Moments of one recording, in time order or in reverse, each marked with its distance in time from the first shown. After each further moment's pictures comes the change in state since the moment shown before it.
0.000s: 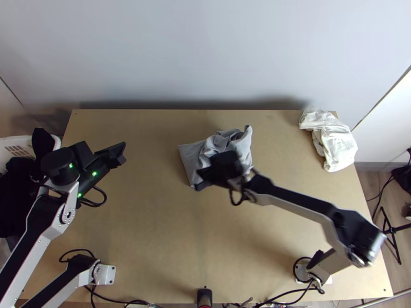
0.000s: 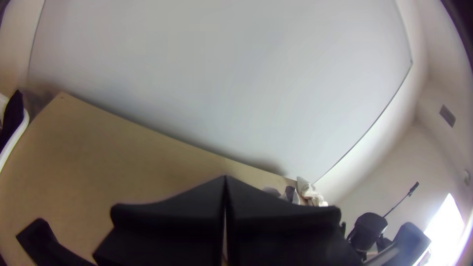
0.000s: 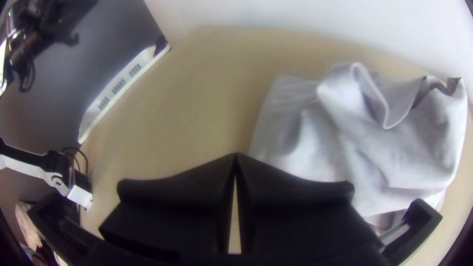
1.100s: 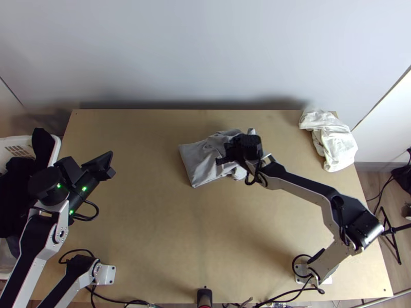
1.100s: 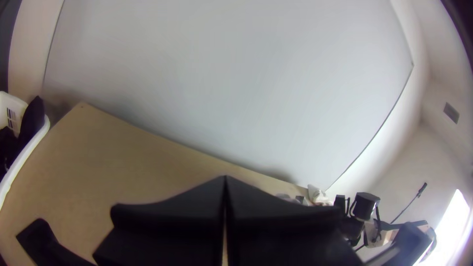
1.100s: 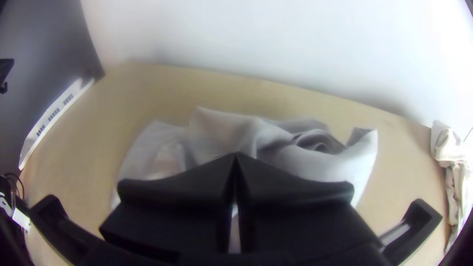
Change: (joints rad) left arm 0.063 -0.187 -0.122 -0.021 -0.031 0.039; right arm -0.243 0.057 -0.028 0.165 0.176 -0.183
